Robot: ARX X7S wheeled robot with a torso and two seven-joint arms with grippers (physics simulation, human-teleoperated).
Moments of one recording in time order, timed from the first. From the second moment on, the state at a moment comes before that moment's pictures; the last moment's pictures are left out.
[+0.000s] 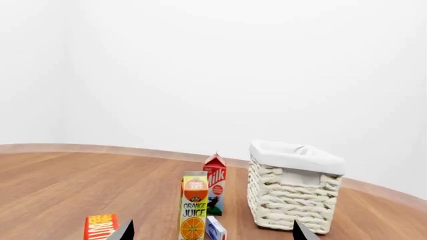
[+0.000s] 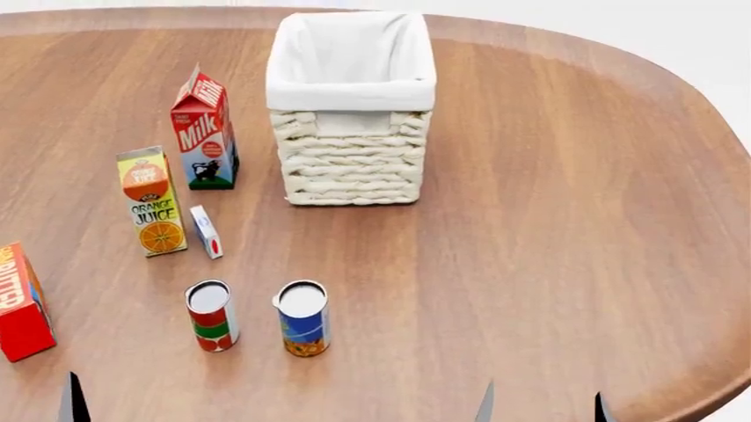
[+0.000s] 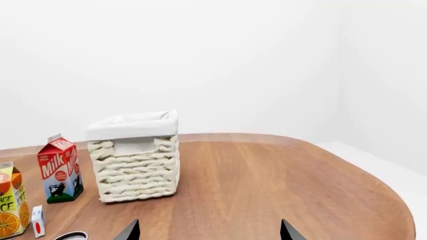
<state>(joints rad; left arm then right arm) 0.13 -0.24 0.11 0.17 -0.24 0.30 -0.25 -0.03 0.22 -0.17 -0.06 0.24 -0.21 0.25</state>
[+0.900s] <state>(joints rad) 0.13 -0.25 0.13 0.18 -0.25 0.31 -0.27 -0.02 0.23 -0.21 -0.04 0.18 -0.22 0.29</state>
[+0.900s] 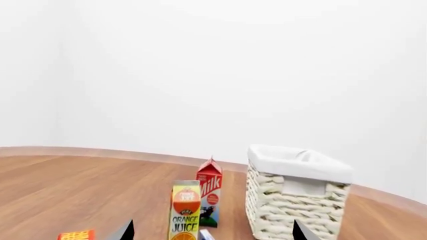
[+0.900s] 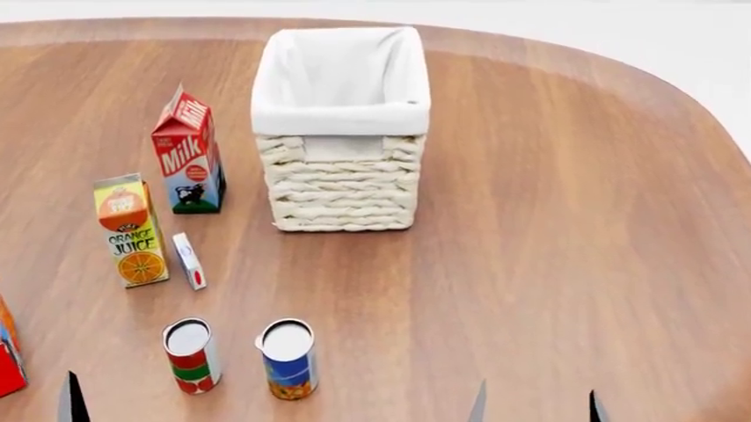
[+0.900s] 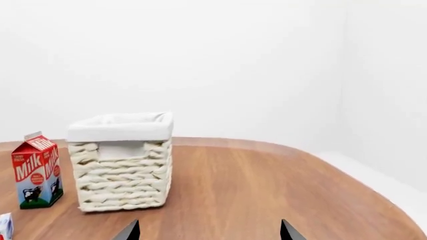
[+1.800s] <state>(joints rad) 0.13 -0.26 0.14 0.16 -0.25 0.32 -0.29 -0.01 0.25 -0.24 -0.03 0.18 -0.23 0.30</state>
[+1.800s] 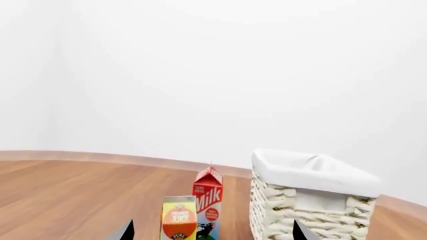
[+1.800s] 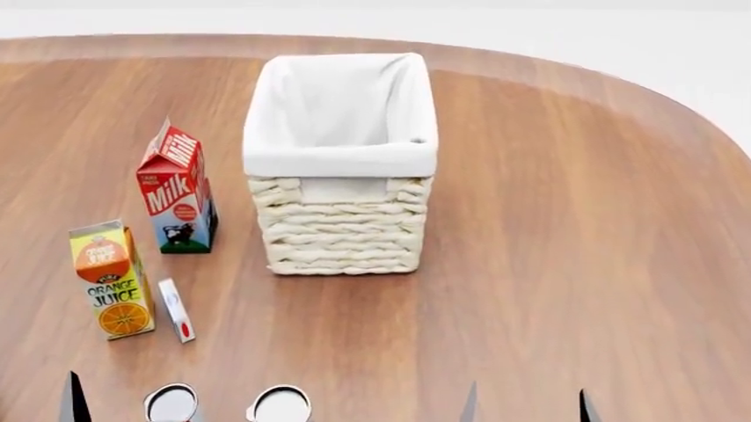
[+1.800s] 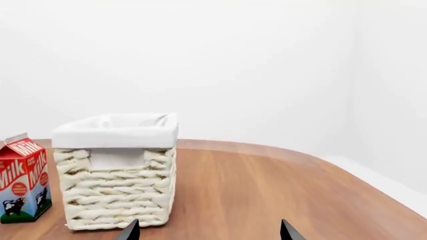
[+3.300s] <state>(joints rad) 0.13 -0.28 0.16 0.16 -0.26 0.33 -0.31 0.00 0.27 -0.27 -0.02 0.20 -0.23 0.32</state>
